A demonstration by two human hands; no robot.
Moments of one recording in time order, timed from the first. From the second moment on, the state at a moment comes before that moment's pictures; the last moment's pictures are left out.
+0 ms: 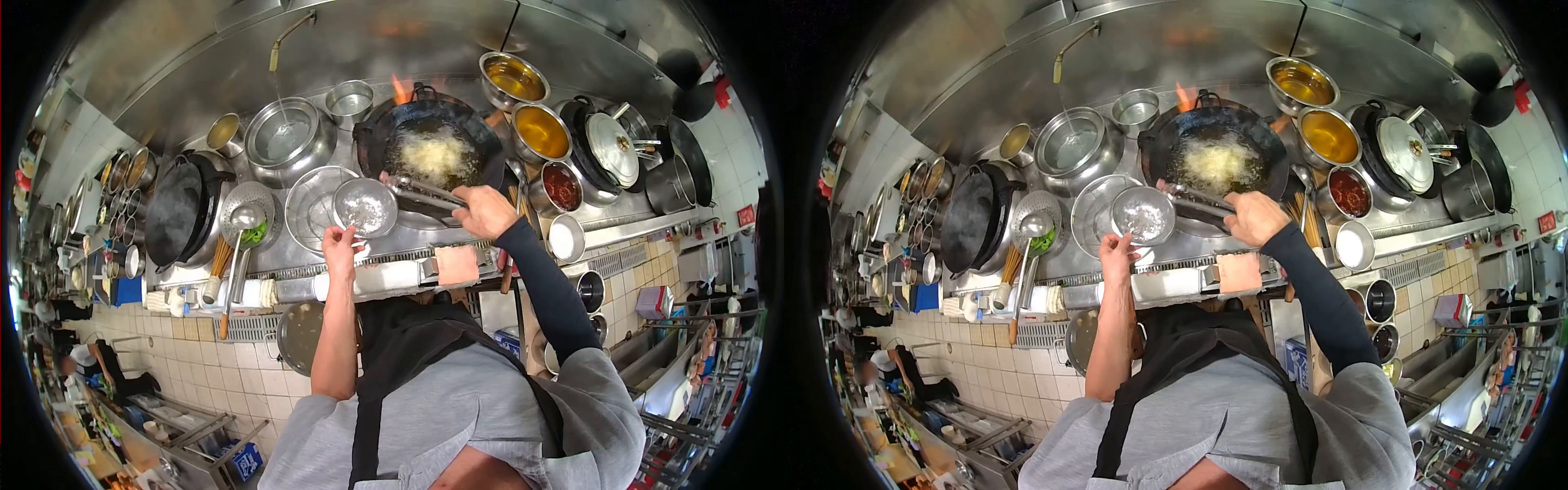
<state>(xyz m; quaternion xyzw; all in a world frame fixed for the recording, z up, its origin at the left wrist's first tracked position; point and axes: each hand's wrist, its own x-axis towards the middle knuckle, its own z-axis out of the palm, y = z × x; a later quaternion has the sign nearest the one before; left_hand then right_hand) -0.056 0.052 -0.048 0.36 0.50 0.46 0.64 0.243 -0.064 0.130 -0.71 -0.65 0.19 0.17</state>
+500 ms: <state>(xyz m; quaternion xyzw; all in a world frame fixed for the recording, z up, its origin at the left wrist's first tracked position) -0.107 0.015 -0.053 0.30 0.51 0.48 0.64 0.342 -0.022 0.043 -0.75 -0.41 0.34 0.40</state>
